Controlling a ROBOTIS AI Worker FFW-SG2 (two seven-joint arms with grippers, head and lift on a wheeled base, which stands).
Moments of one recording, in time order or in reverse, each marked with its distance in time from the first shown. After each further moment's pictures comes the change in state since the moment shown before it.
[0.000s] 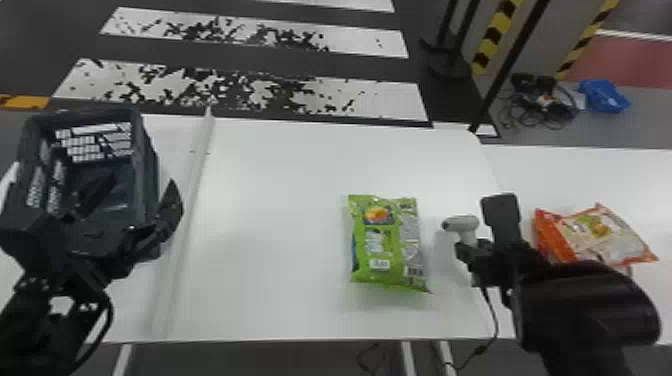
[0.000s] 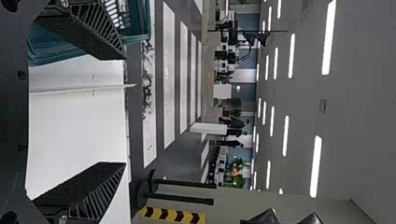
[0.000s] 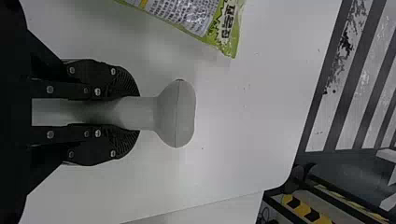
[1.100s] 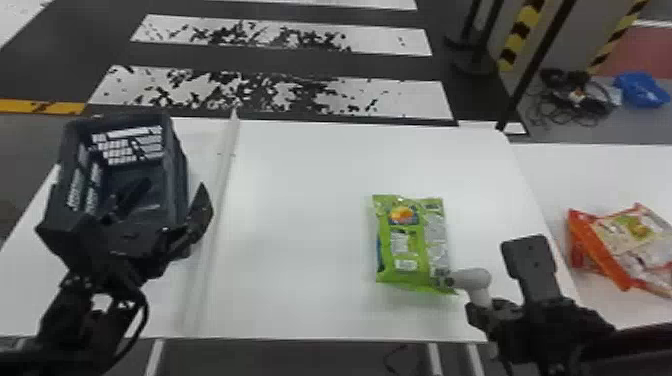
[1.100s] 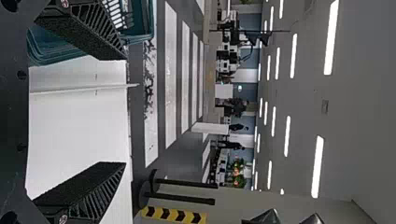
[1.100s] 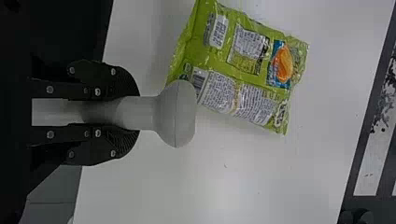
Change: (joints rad) left arm 0.003 0.000 0.000 0.006 0.003 -0.002 0.000; right arm 0.292 0.006 0.117 -0.571 -0.019 0.447 0.024
